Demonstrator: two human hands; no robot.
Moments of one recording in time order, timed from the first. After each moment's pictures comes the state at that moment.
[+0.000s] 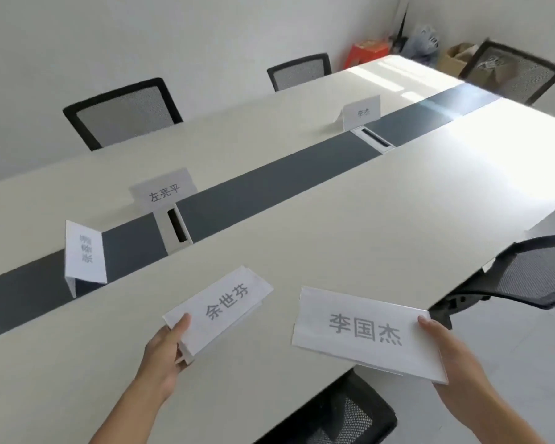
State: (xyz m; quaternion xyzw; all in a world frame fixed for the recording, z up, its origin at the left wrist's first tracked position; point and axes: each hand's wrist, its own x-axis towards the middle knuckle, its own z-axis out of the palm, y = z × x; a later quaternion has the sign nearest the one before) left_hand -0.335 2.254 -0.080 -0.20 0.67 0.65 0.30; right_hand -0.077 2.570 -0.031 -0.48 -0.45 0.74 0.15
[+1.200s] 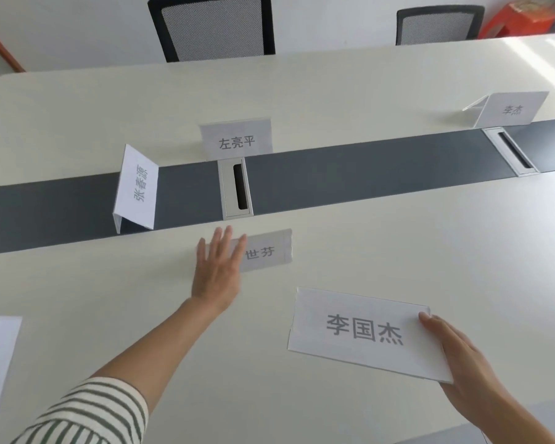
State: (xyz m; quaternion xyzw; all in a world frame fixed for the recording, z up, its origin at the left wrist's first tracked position) left_hand -0.488 2.272 -0.169 0.22 0.97 0.02 0.00; right_hand -0.270 2.572 -0.050 -0.39 -0.57 0.72 -0.08
